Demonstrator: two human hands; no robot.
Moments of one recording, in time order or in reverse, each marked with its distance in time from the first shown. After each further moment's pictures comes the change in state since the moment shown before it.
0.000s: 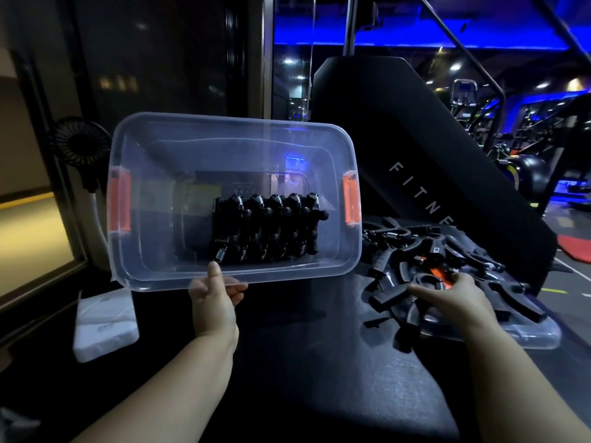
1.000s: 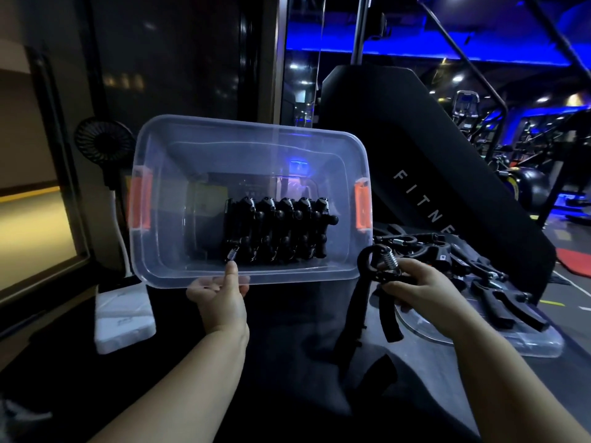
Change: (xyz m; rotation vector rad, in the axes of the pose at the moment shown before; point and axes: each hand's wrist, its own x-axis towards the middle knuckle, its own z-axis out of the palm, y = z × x) left_hand -0.003 0.017 0.001 -0.099 0.120 -0.012; right_hand -0.065 -0.061 0.001 0.392 -0.368 -0.503
